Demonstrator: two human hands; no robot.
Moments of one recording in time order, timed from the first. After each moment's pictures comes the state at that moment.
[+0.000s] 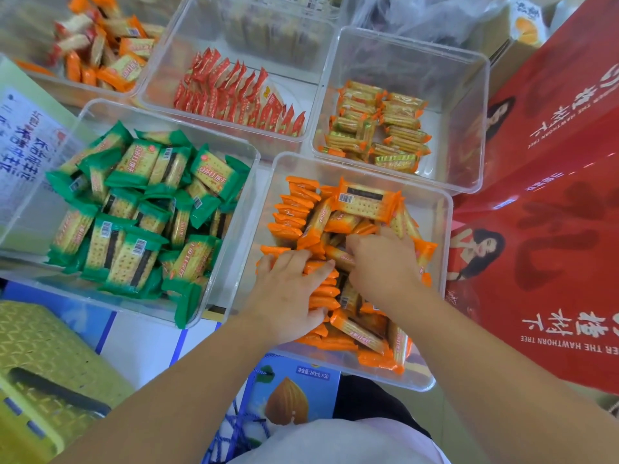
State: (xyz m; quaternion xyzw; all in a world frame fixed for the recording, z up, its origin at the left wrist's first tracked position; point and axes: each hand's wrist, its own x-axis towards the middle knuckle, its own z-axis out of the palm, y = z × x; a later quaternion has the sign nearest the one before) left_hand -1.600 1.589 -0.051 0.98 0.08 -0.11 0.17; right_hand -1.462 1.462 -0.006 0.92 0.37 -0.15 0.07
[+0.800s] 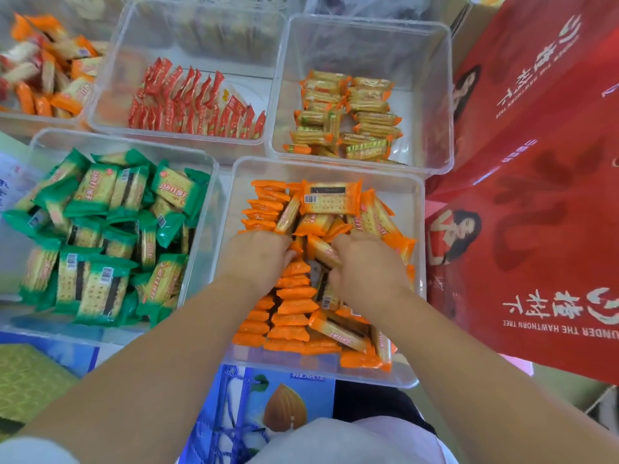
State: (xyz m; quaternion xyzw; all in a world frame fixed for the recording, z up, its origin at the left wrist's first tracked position) left_hand -1.531 1.615 -0.039 0.99 0.12 -0.11 0.03; right_hand -1.466 1.435 -0.008 0.93 0.33 -0.16 -0.08
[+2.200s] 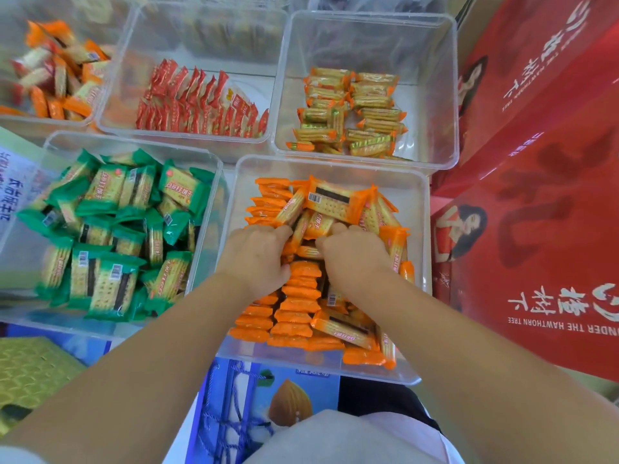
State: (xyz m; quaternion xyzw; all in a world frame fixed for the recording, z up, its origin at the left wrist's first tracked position) left_hand -1.541 1.620 -0.034 0.99 0.09 -0.09 0.08; right_hand -1.458 1.465 -0.018 0.90 0.40 -0.19 0.07
